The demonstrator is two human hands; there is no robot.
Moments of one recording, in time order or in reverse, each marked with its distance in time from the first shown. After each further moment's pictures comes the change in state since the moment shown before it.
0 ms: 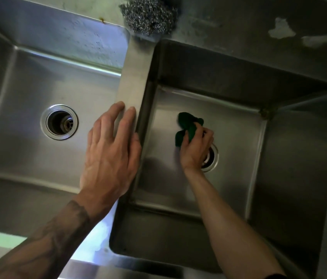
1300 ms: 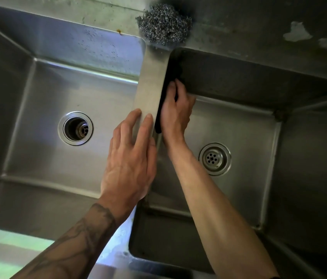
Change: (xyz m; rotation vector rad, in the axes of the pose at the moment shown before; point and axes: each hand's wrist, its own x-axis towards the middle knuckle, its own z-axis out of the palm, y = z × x) left_hand 0.002 0.002 -0.004 -0.009 -0.061 -0.007; right_hand 0.012 -0.163 0.006 0.629 -0.125 0.158
